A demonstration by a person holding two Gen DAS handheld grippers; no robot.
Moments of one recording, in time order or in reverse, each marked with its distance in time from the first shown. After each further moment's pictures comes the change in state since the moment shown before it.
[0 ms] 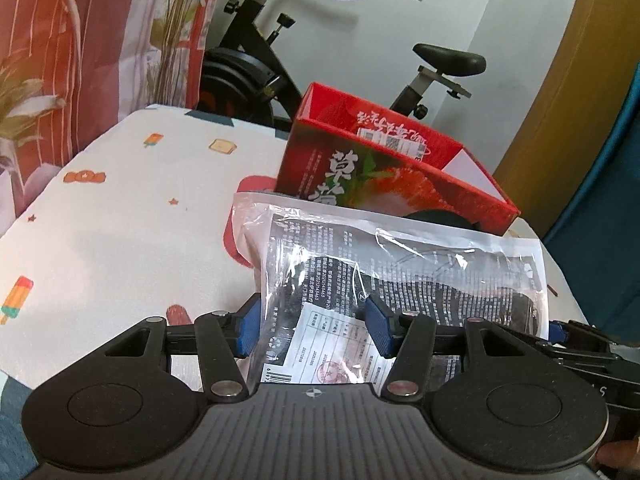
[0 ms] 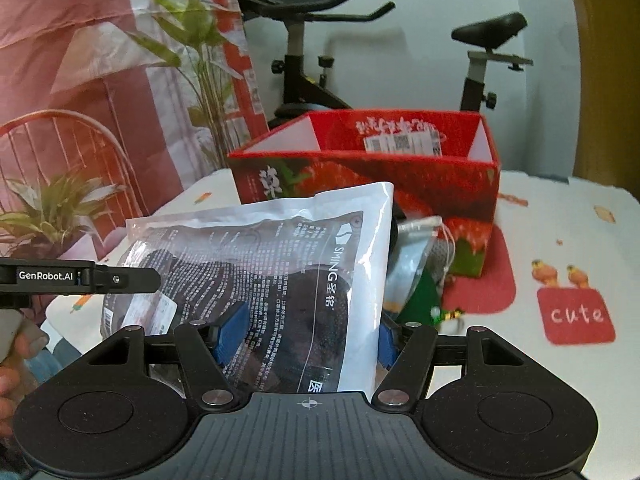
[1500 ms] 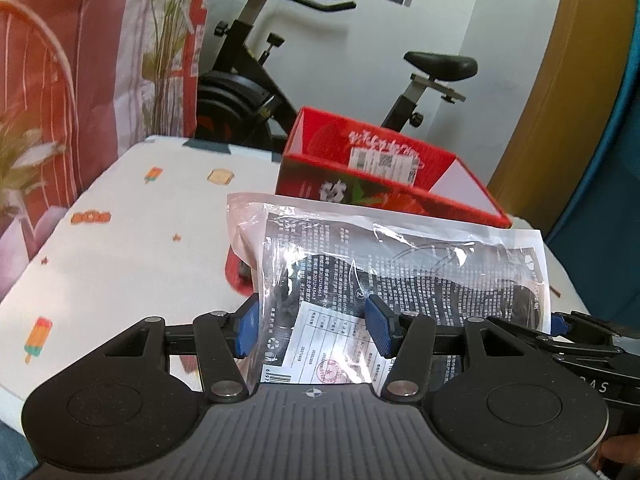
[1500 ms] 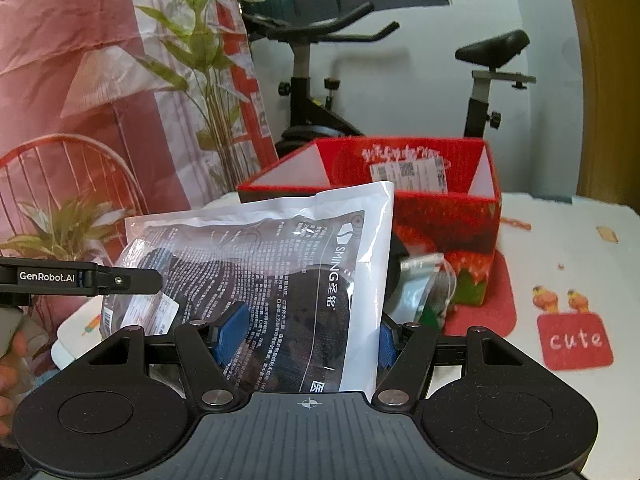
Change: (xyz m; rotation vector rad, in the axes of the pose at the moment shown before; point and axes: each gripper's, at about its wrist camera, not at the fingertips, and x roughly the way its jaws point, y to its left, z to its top) left arm -0.016 -0.013 0.019 0.066 -0.025 0.034; right arm -0.011 0.001 0.018 0.004 -0.059 0.024
